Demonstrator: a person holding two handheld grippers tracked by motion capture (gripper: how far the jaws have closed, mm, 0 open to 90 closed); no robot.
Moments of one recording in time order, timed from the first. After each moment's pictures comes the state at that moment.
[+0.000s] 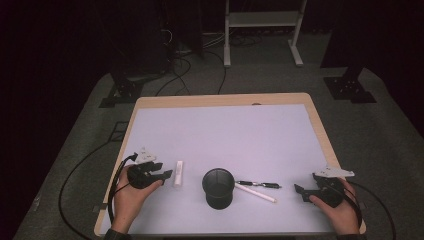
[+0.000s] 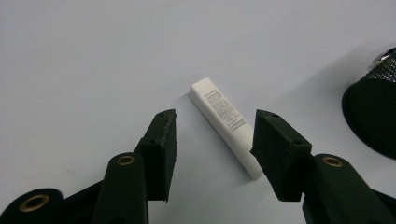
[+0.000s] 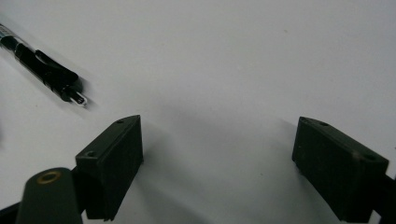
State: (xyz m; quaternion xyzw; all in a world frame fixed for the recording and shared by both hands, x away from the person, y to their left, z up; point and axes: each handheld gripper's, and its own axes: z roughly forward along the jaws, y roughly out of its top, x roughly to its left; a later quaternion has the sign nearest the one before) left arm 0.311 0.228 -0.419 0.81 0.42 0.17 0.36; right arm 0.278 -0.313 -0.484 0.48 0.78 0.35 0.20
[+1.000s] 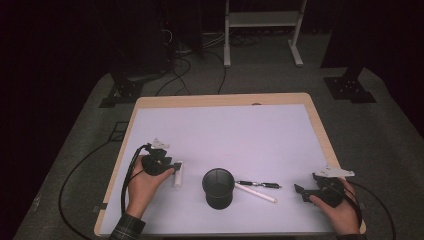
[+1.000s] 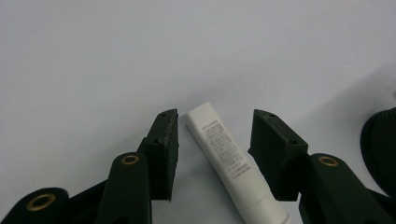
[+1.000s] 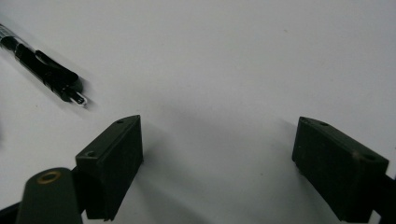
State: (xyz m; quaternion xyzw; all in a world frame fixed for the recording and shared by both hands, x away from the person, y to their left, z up) left arm 0.349 0.200 -0.423 0.82 0.45 0.13 0.32; right arm 0.278 -0.314 -0.484 0.48 0.78 0.35 0.20
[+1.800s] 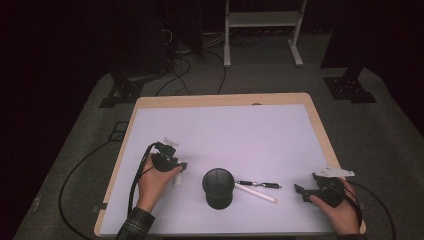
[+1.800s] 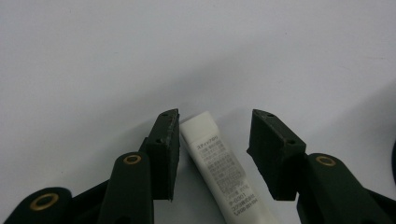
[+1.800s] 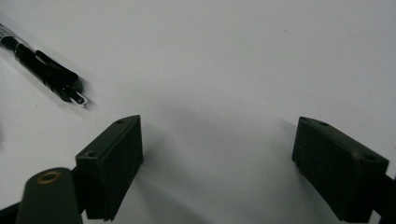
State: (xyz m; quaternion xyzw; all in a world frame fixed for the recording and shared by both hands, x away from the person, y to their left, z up) left arm 0.368 0.181 -0.440 0.83 0.47 0.12 0.28; right arm 0.279 -0.314 -0.484 0.48 0.78 0.35 0.20
